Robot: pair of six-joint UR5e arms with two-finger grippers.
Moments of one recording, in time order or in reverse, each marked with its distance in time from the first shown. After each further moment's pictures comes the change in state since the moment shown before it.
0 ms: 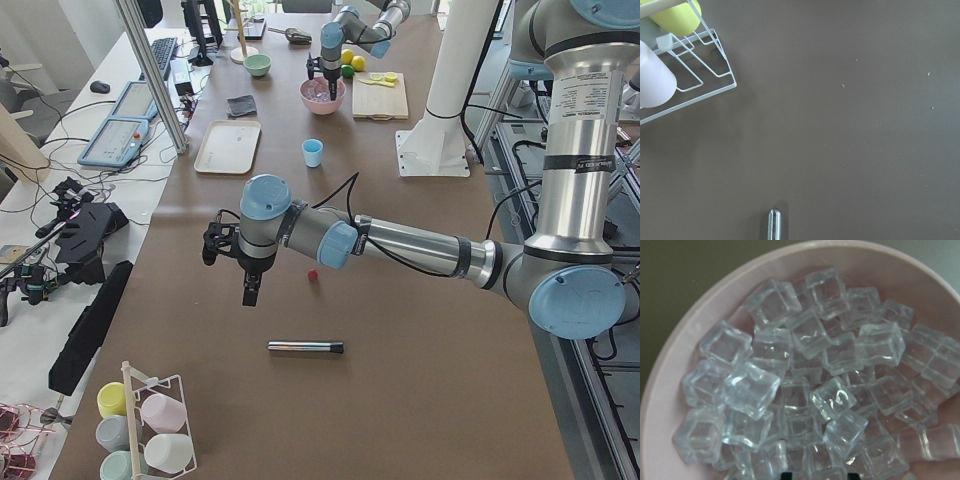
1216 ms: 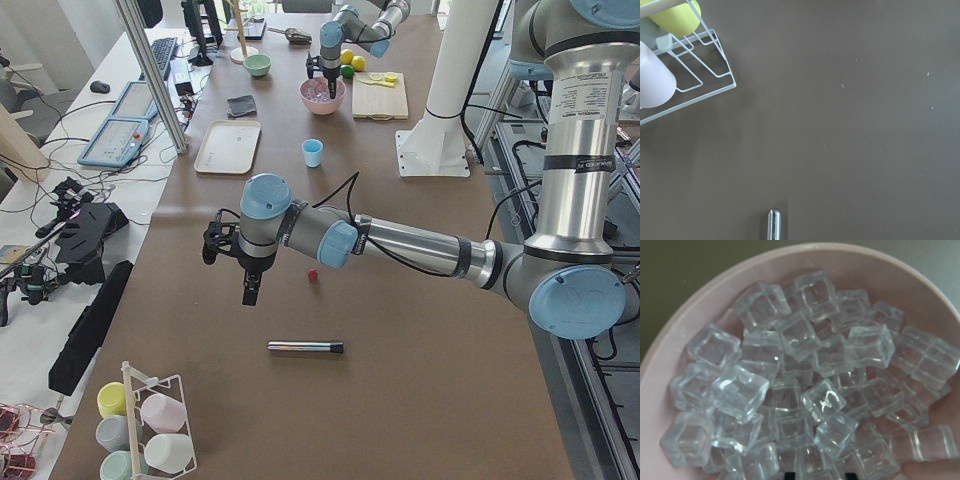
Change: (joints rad) left arm 0.000 -0.001 -0.001 0.000 0.001 0.000; right arm 0.003 -0.005 0.004 -0.010 -0.001 -0.012
